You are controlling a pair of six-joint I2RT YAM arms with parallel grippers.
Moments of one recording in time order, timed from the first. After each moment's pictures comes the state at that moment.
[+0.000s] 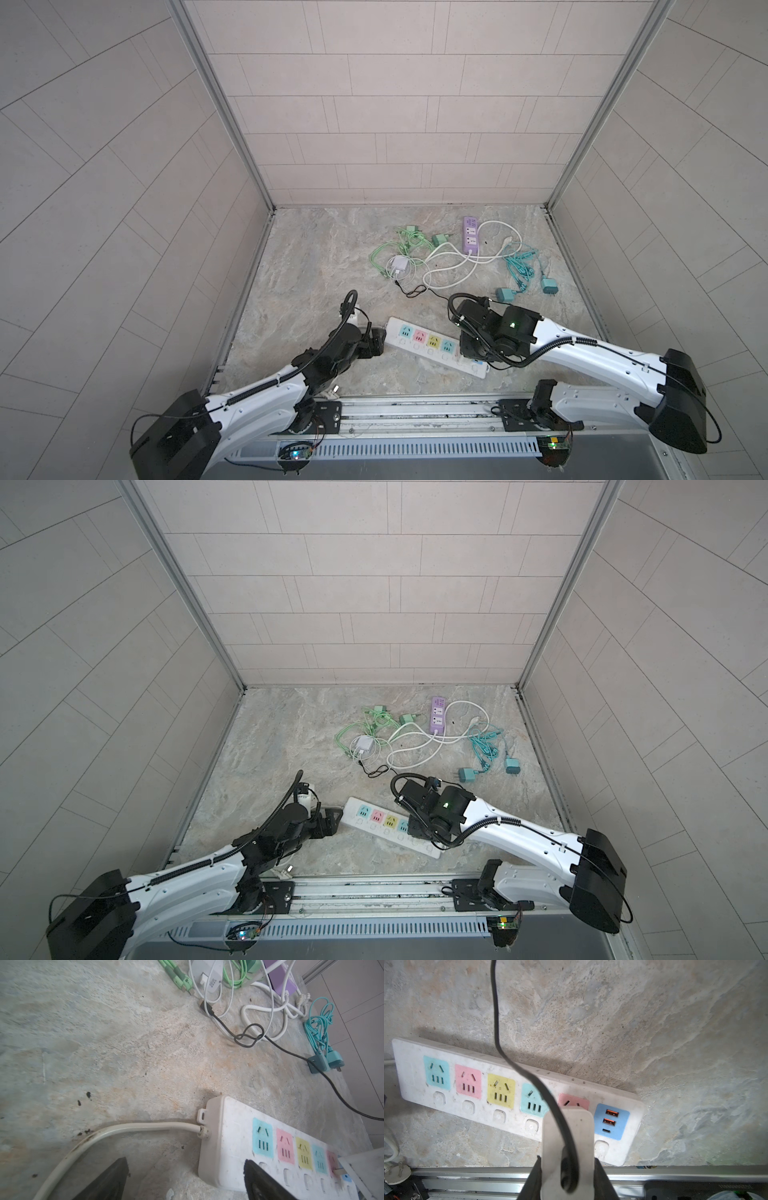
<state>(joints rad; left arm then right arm) -0.79 0.91 0.13 0.12 -0.15 -0.77 0.93 1.17 0.84 -1.01 0.10 1.15</state>
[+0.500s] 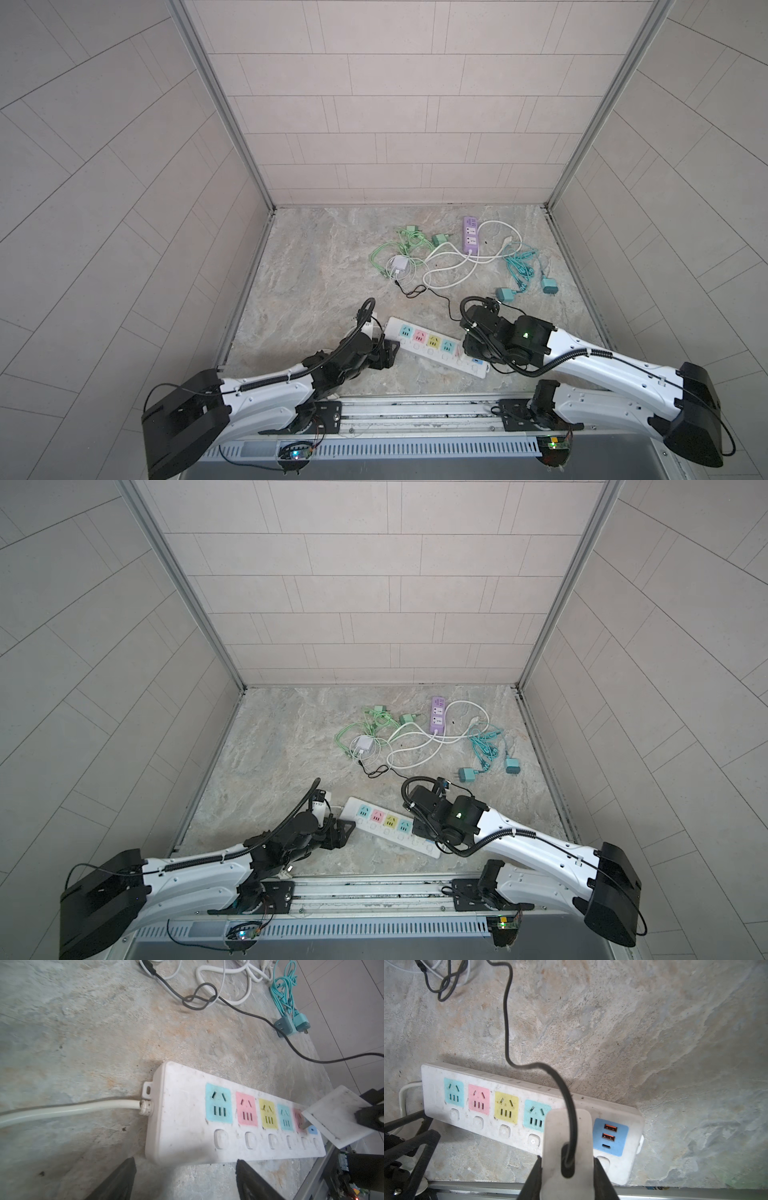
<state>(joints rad) -0.98 1.00 0.13 0.24 -0.16 -0.78 0.95 1.05 0.74 -0.92 0.16 1.20</state>
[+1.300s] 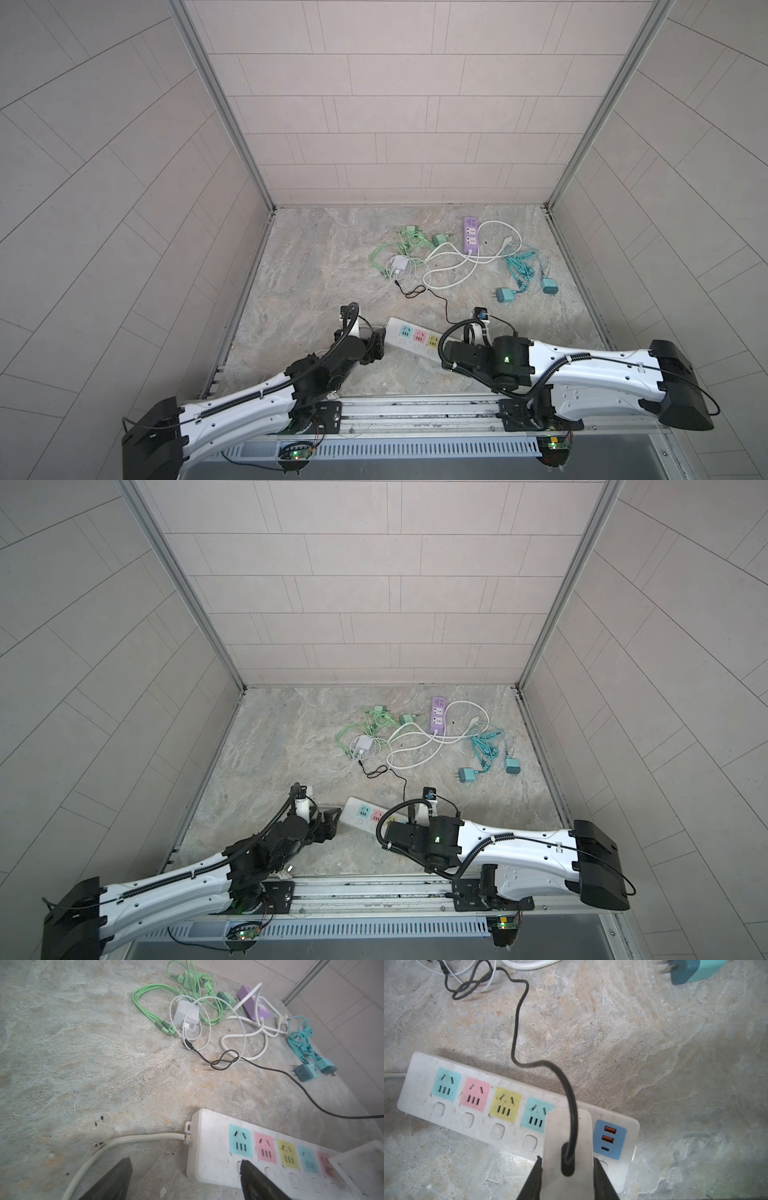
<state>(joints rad) -1.02 0.75 0.17 -0.03 -0.49 -0.72 1.27 1.14 0.77 -0.98 0.50 1.37</state>
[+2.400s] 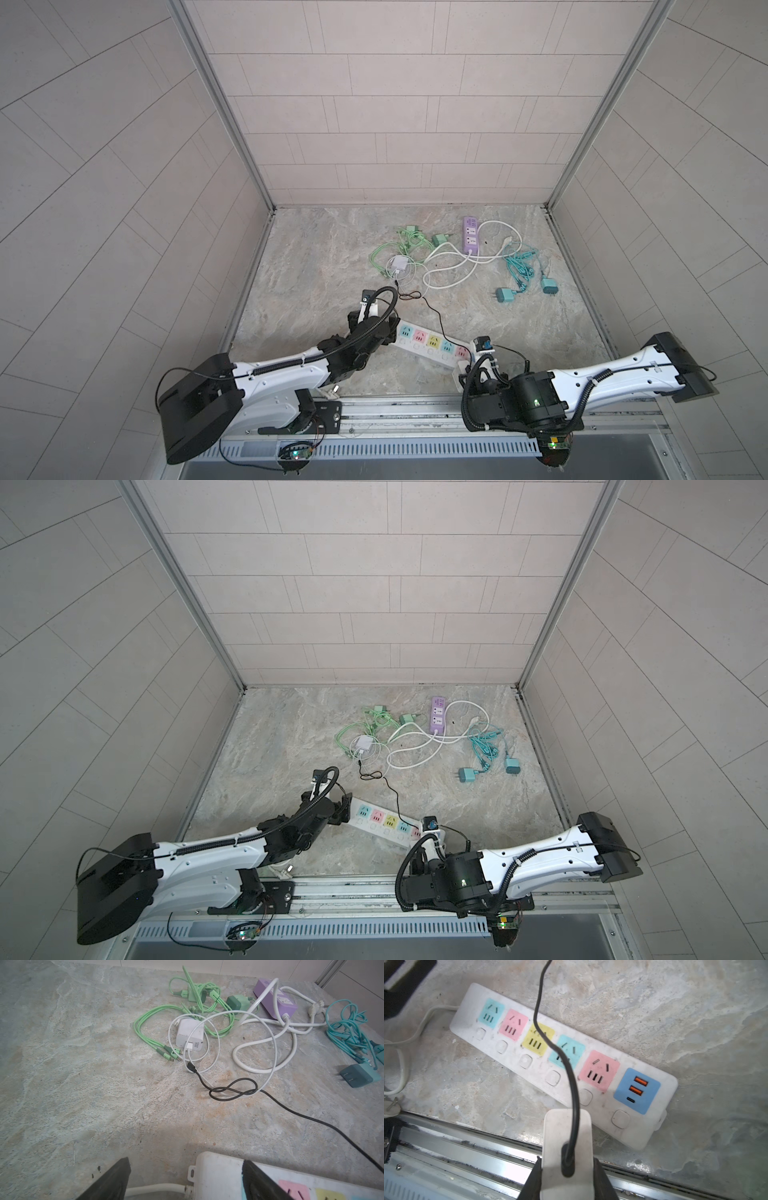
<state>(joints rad) -0.98 1.13 0.36 0.12 -0.58 -0.57 1.66 0.97 0.59 -0.94 0.57 1.55</state>
